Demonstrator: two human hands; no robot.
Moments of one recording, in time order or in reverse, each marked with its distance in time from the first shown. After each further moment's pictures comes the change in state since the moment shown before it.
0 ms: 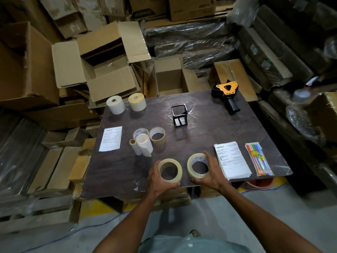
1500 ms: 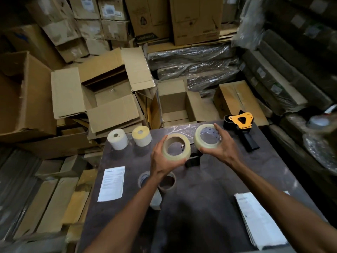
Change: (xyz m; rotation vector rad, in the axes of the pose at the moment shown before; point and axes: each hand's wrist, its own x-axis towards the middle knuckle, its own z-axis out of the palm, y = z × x) left_hand 0.210 0.145 -0.102 -0.171 0.261 0.403; right_hand 0.236 -0.124 -0.105 0.014 0.341 -0.173
